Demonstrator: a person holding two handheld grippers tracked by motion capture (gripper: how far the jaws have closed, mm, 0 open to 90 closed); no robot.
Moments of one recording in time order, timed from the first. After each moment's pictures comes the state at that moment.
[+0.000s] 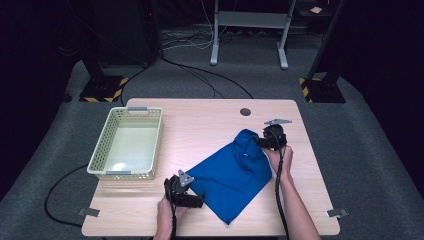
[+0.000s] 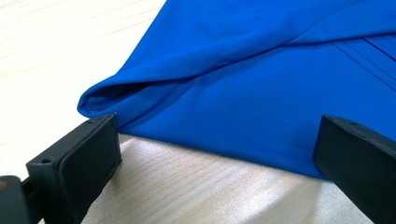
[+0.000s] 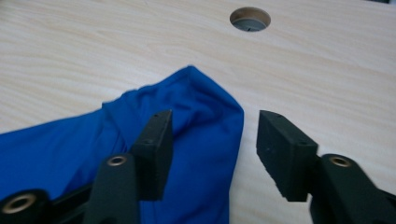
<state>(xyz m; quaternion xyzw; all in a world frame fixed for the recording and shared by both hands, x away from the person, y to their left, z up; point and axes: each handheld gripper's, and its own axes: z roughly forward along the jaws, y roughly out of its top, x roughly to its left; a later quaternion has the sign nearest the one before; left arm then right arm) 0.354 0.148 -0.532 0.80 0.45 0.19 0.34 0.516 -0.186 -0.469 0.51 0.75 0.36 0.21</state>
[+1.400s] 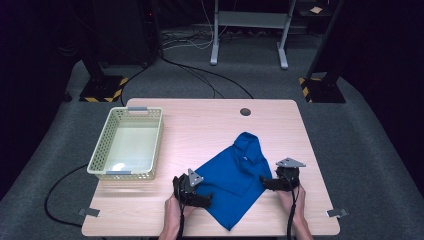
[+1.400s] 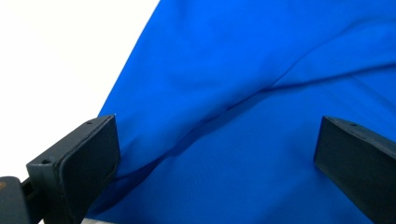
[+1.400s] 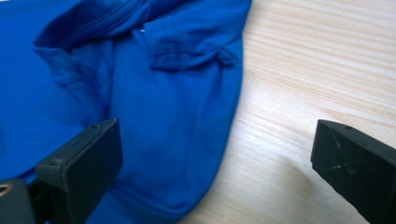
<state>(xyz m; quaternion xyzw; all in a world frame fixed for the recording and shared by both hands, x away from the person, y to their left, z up) 0.356 0.120 -0.521 0.82 0.41 0.18 0.36 0.404 -0.219 -0.528 0.49 0.76 0.37 0.22</state>
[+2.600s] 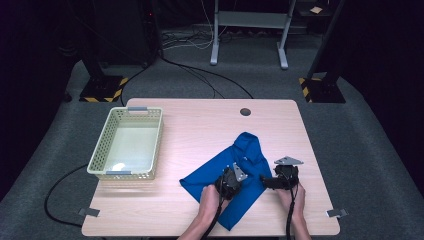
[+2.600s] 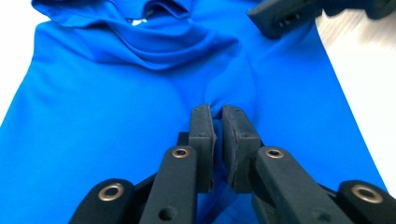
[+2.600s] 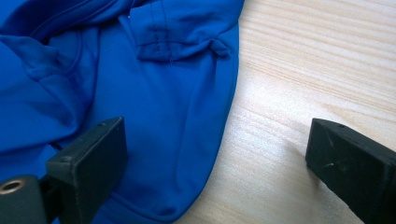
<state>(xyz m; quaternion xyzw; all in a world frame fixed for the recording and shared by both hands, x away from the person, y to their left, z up) 0.378 0.010 -0.505 0.87 0.32 0.17 0.34 0.411 -0.216 -0.529 0.50 0.77 0.34 0.21</state>
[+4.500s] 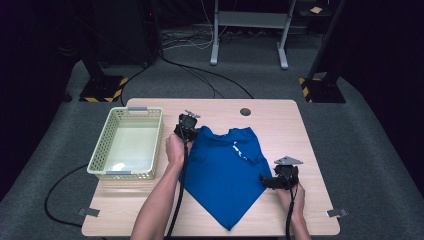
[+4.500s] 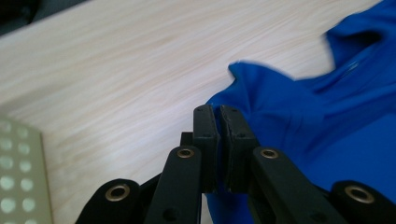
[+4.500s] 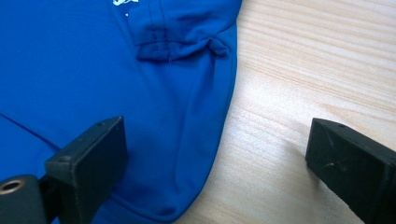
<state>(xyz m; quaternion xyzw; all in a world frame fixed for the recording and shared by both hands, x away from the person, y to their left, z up) 0.545 0.135 -0.462 0.79 0.50 0.24 0.26 0.411 -0.216 -0.530 0.50 0.77 0.34 0.21</state>
